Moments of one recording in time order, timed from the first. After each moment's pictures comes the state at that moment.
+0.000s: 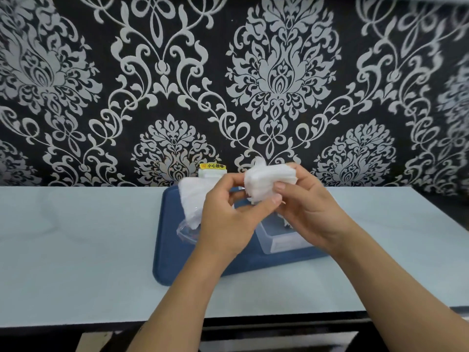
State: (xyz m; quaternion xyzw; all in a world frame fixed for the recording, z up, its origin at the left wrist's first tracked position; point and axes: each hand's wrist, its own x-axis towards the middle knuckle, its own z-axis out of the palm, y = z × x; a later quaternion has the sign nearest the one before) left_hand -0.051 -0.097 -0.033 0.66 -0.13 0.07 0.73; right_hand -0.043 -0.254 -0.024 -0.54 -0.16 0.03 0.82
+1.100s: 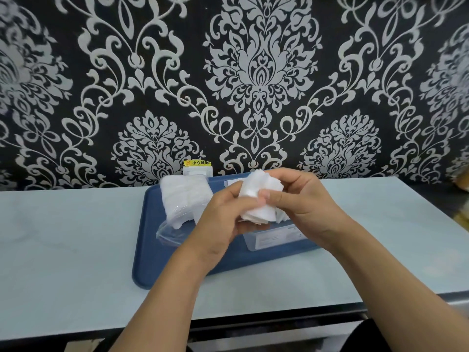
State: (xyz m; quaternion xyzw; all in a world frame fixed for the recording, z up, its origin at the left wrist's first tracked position) left_hand -0.044 -0.110 -0.034 0.58 -0.16 -0.18 0.78; right_hand -0.051 -0.277 -0.027 -0.65 -0.15 -0.02 0.74
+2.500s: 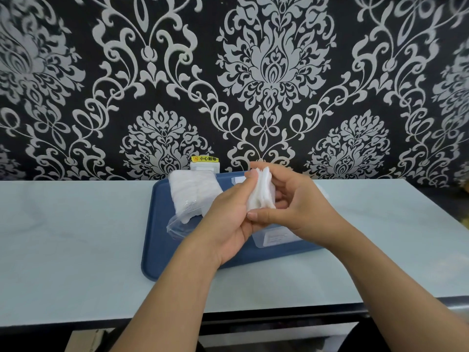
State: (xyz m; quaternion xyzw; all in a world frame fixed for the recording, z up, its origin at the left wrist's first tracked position) left_hand -0.041 -0.112 -0.030 0.52 -0.06 -0.23 0.82; right_hand -0.049 -0.263 -0.034 -0.78 -0.18 -0.03 0.60
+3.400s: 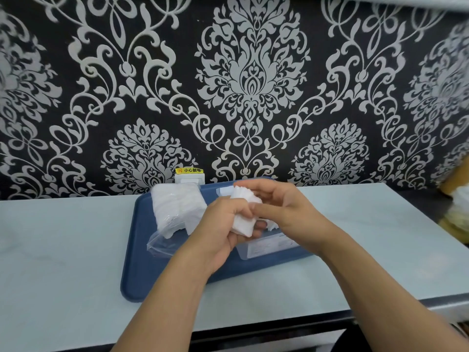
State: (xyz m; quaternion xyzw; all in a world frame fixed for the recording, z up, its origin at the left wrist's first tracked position) left_hand -0.031 -0.125 -0.035 0.55 -0.05 -0.23 0.80; right_hand -0.048 -0.277 -0.026 -0.76 -0.15 0.00 0.63
